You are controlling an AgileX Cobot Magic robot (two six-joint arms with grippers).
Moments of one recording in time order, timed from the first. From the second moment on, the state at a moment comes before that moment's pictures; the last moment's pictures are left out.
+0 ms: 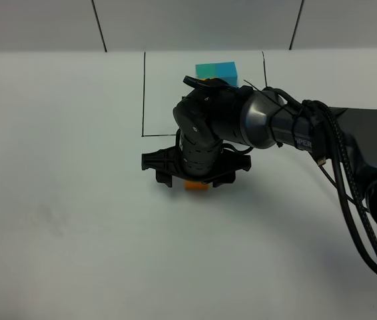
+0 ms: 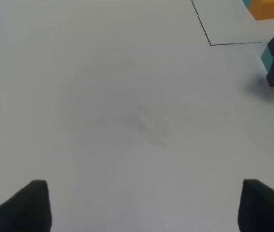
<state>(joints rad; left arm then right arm) -0.01 -0.01 -0.50 -0.14 1.06 0.05 0.70 2.19 -1.58 -0.11 0.80 0.83</state>
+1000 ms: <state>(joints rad) -0.01 -0.01 -0.50 -0.14 1.06 0.05 0.32 1.47 -0.95 -0.19 0.87 0.57</state>
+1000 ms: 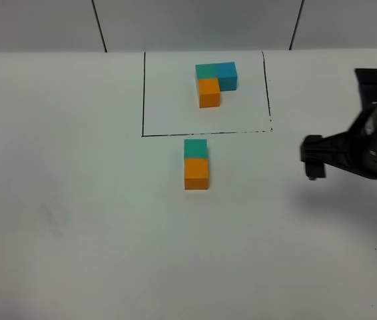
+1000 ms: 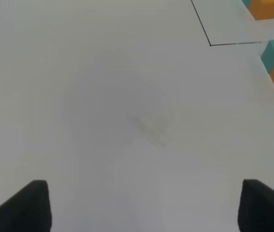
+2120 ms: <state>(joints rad) -0.01 -0.01 -0.50 -0.14 1.06 0.05 -0.24 1.42 -0.55 0.03 0.60 -0.14</state>
